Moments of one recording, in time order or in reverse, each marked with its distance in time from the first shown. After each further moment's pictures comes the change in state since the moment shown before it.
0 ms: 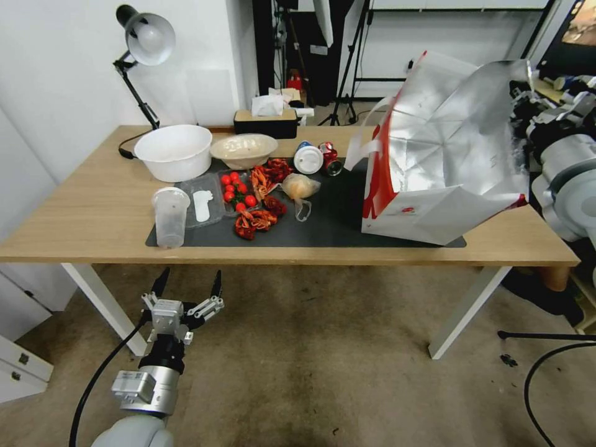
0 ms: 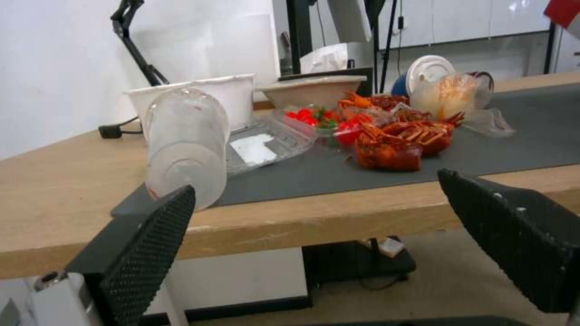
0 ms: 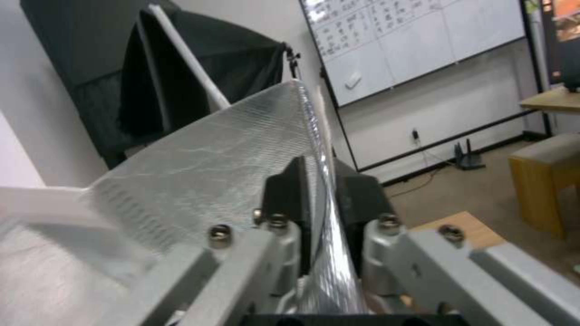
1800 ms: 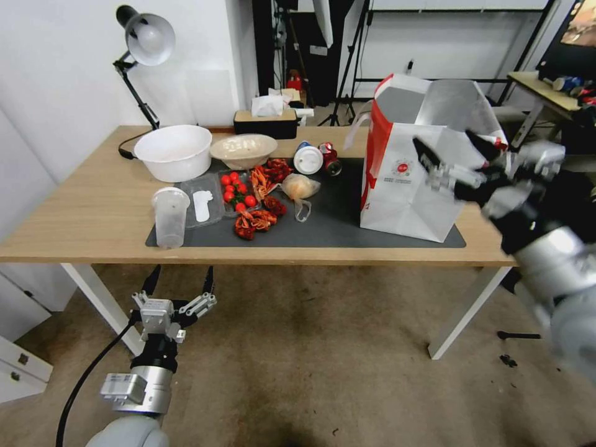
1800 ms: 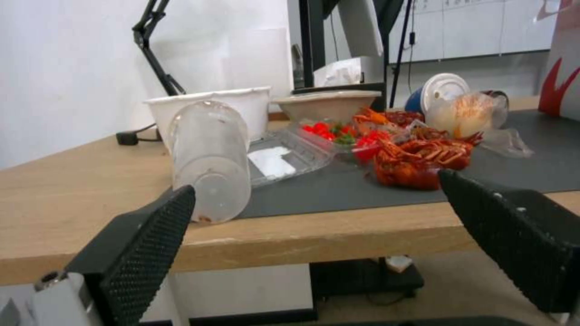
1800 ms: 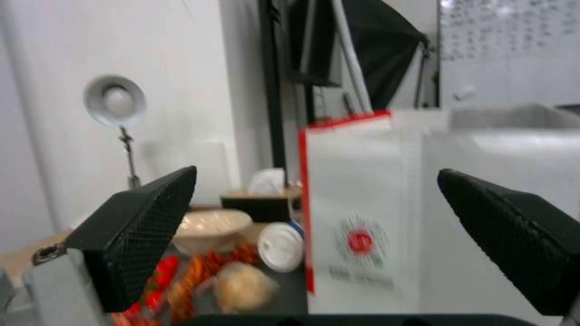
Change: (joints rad) left arm 0.005 0.011 -0.021 -0.002 -0.044 -0.033 -0.015; right arm -0.708 0.267 0.241 0.637 -0.469 -0.049 -0.271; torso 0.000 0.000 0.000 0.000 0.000
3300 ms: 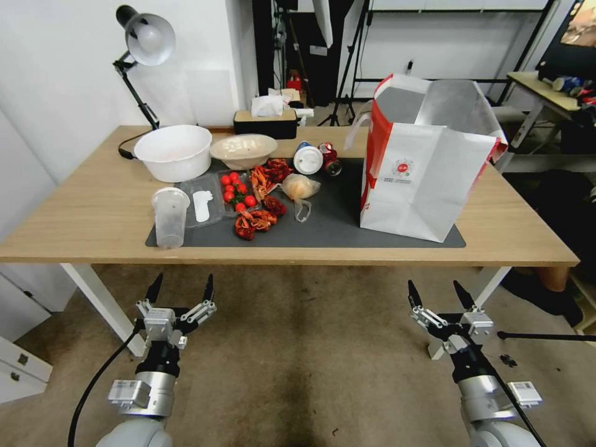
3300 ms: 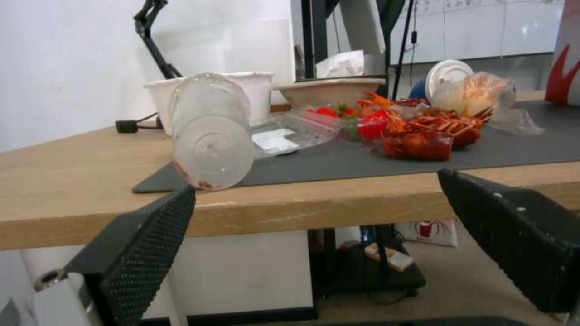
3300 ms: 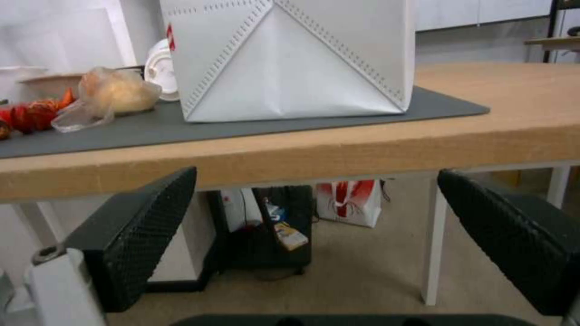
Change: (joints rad) left arm -0.021 0.002 0.001 0.104 -0.008 -0.096 0.015; right arm -0.308 0.406 -0.058 -0.482 -0.435 0.536 -0.273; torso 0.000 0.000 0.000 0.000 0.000
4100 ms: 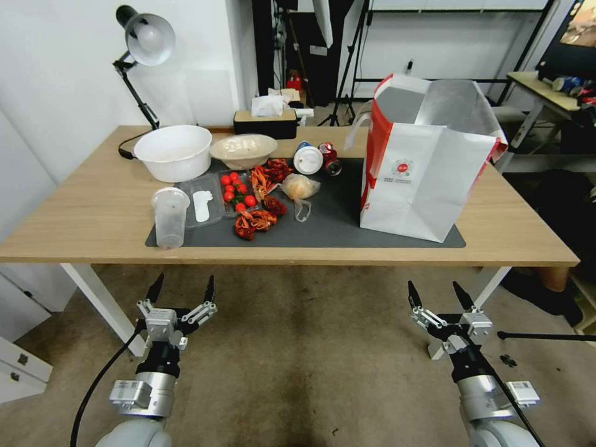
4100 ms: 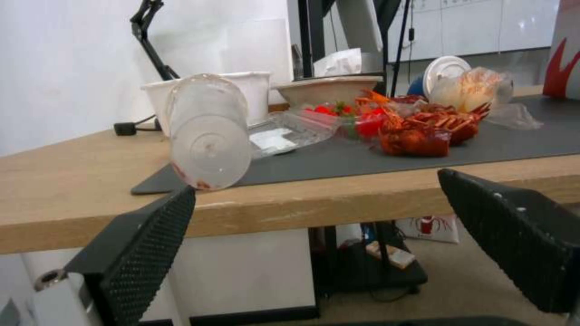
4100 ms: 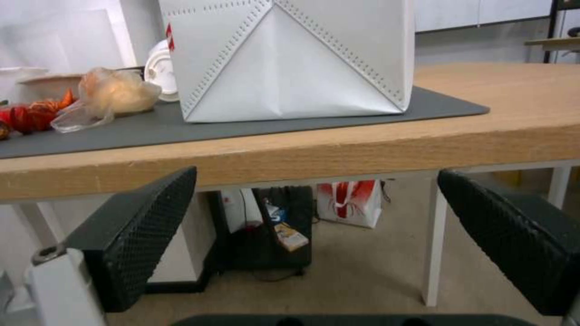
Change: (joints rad) left arm 0.000 -0.001 -0.002 0.001 0.013 0.000 0.004; right arm 0.002 -0.001 0.001 -0.001 0.003 0.002 -0.002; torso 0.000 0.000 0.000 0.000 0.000
